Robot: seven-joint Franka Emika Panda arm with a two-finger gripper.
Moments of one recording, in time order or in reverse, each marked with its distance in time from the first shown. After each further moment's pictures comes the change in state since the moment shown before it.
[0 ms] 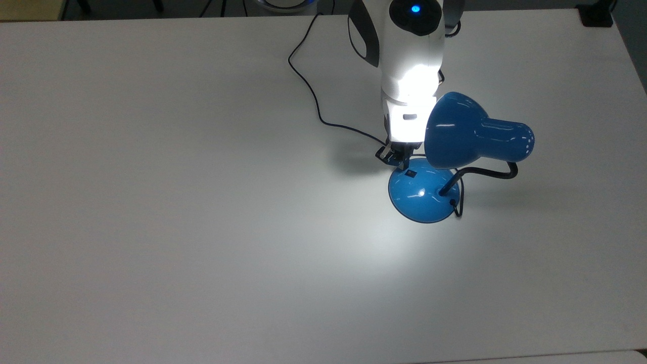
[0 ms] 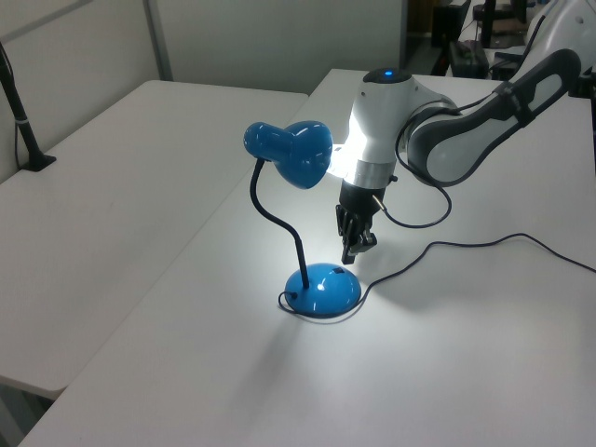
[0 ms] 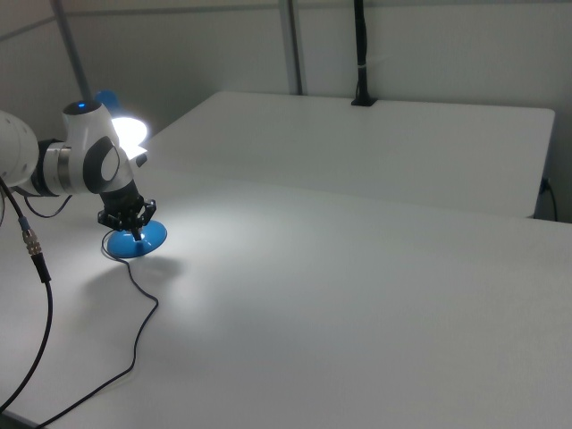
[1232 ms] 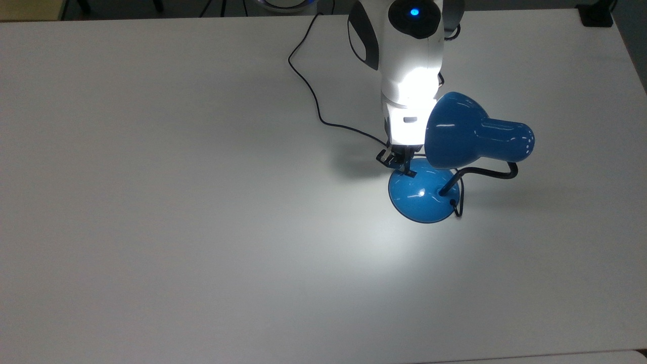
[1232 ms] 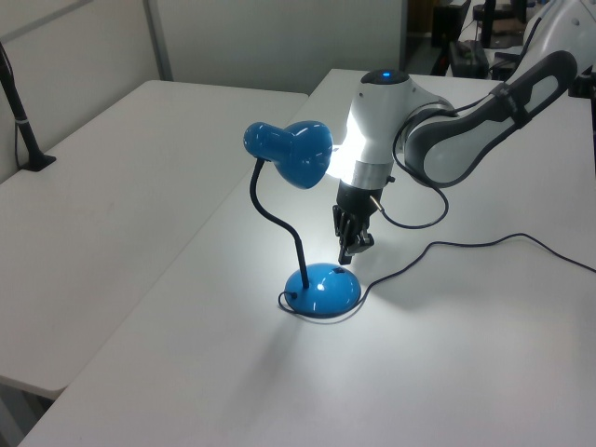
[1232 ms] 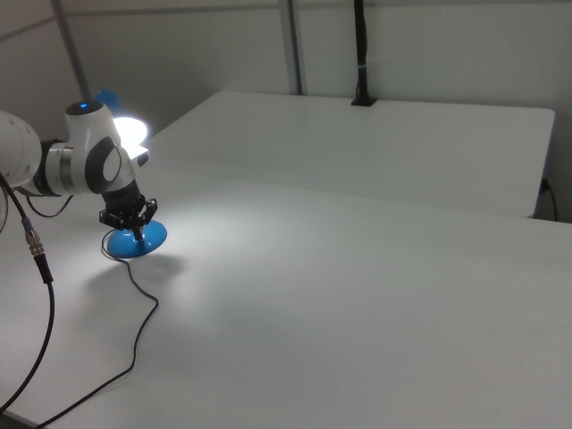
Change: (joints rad) arm -0.004 0.013 0.004 0.014 0.000 0.008 -0.012
